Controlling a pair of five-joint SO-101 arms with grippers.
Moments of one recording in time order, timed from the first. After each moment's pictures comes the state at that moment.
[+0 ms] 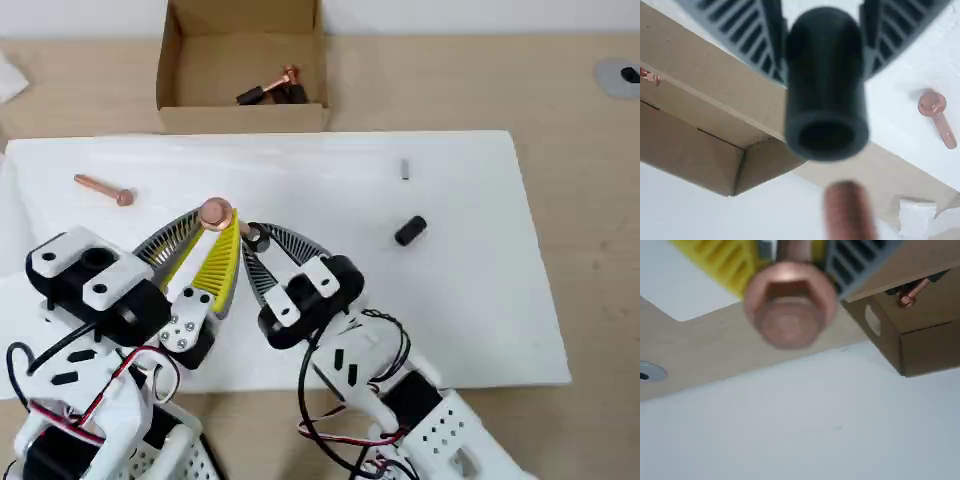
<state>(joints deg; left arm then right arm) 25.8 -96.2 54.0 46.0 -10.0 -45.4 -88.4 93.2 5.8 1.9</state>
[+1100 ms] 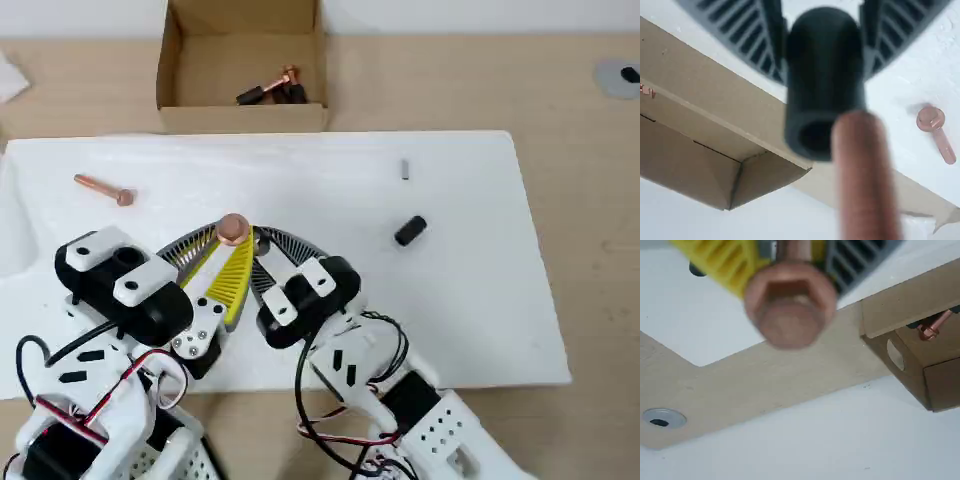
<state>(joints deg) 29.1 -96.1 54.0 50.9 -11.2 -45.4 -88.4 94.7 5.8 1.9</state>
